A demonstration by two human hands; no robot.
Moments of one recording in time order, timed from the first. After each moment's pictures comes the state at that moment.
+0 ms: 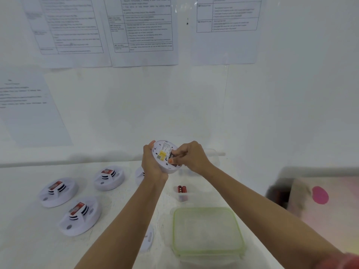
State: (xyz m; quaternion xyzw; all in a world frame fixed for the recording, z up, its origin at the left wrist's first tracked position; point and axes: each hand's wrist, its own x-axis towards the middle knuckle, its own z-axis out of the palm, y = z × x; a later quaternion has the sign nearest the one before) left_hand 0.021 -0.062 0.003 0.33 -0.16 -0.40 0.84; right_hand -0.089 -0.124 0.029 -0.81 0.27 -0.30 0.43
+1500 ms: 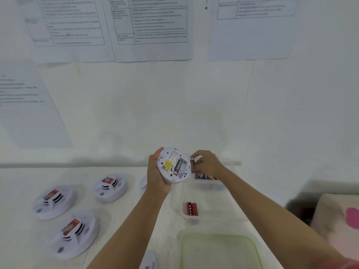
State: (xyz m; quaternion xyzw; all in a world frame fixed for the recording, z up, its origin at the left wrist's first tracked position) left_hand 0.056 -0.096 -0.024 0.35 -0.17 -0.43 0.81; right_hand -0.057 -0.215 -0.011 -0.79 0.37 -0.16 0.47
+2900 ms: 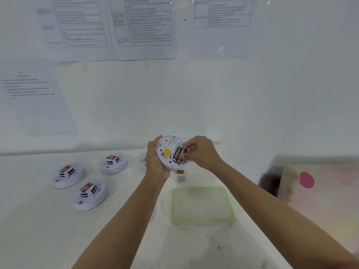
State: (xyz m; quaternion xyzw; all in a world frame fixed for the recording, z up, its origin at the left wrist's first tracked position) left_hand -0.017 -0.018 0.002 0.34 -0.15 -0.49 0.79; right_hand -0.142 -0.075 0.041 -0.82 0.34 -0.30 0.35
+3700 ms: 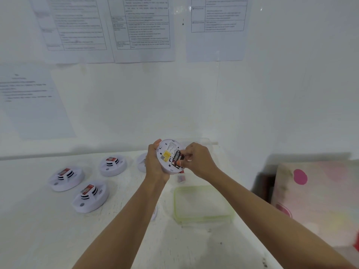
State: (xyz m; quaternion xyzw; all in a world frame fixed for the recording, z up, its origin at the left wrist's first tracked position) left_hand -0.024 0.000 0.011 0.36 -0.15 -0.49 0.78; right_hand -0.140 -0.051 0.026 -0.83 0.34 -0.30 0.32
